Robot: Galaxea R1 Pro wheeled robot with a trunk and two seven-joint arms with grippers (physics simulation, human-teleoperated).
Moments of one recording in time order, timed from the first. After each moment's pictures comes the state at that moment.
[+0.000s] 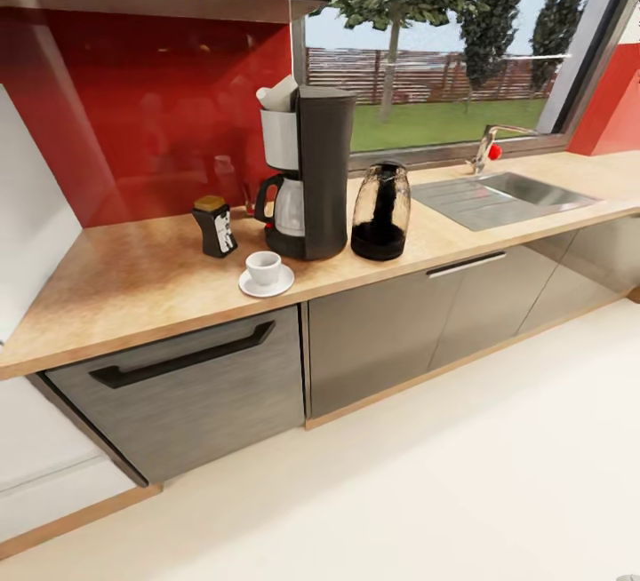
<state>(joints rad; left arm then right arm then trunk) -0.42 0.31 -0.29 -0.02 0.24 -0.24 -1.40 -0.38 -0.58 -0.29 -0.04 -0.08 -0.04 1.10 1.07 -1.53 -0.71</state>
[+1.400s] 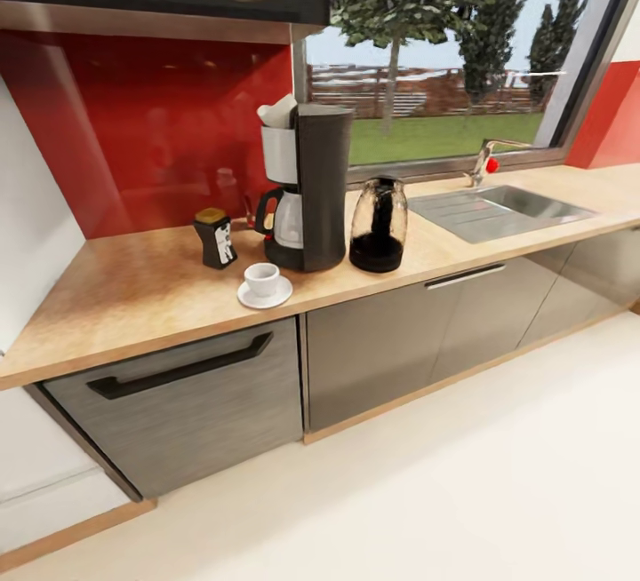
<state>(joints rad) -0.42 0.31 -0.28 -0.02 0.25 -0.24 -1.33 -0.38 -0.58 -0.29 0.01 -0.08 -0.14 1.01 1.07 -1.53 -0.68</state>
